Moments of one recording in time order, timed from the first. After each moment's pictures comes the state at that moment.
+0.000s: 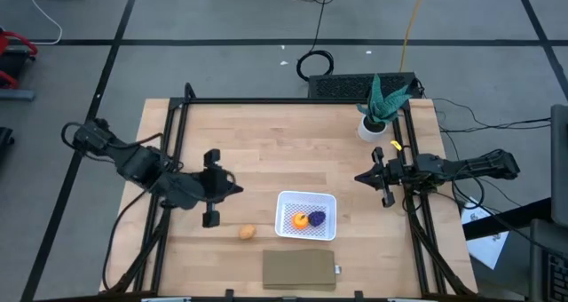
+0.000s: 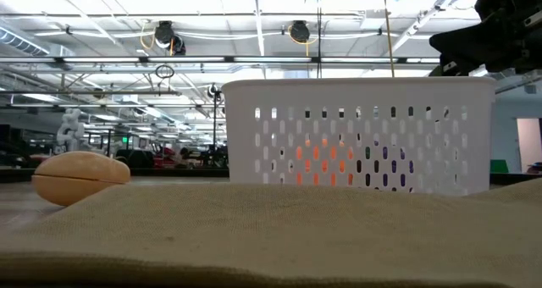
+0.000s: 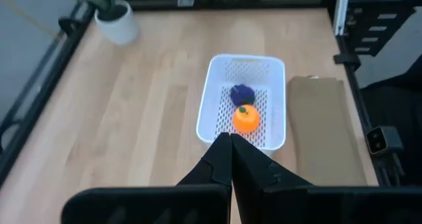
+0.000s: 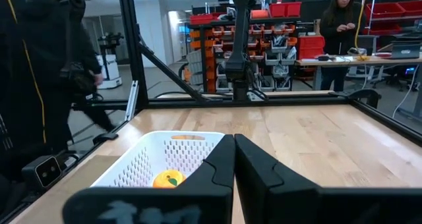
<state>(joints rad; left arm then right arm) -0.50 1.30 1.49 -0.95 -0.45 -0.35 0.13 0.15 0.02 0.18 0.03 0.06</state>
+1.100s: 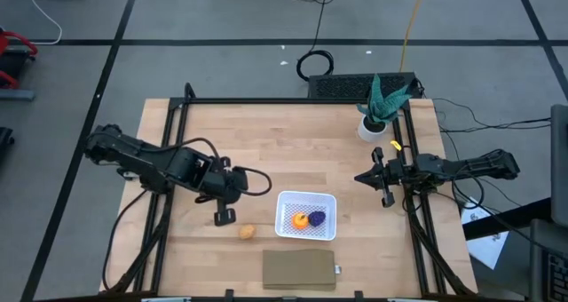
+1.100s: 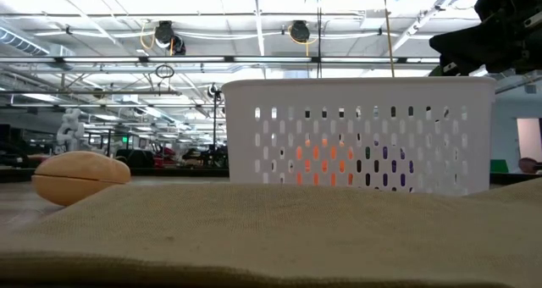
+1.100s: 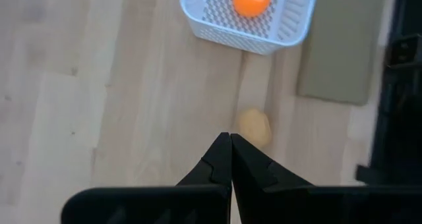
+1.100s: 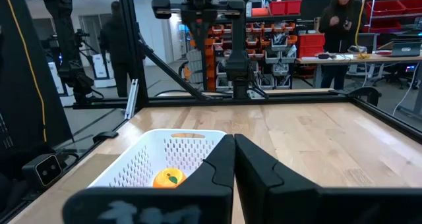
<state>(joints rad) -0.33 1.46 1.49 -1.20 -0.09 -0.50 0.13 0.15 0.02 0.17 0.03 0.07</state>
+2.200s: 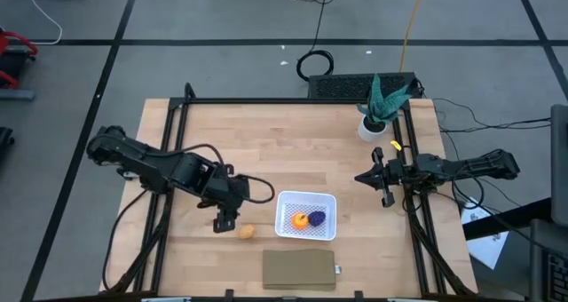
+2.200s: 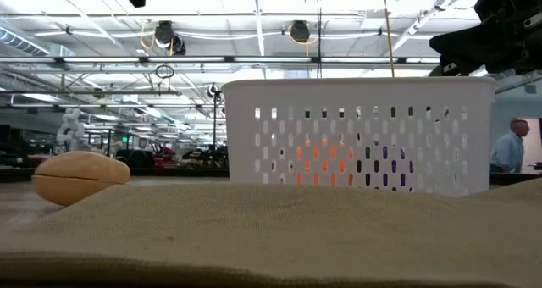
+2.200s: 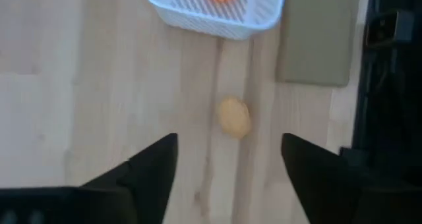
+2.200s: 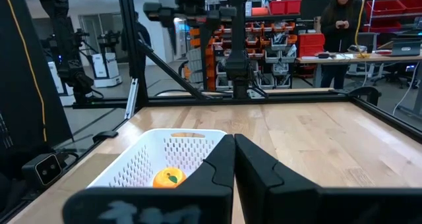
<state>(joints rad) -0.36 1.50 1.49 -1.19 -0.01 -0.48 0.13 0.15 0.02 0.17 0.03 0.07</state>
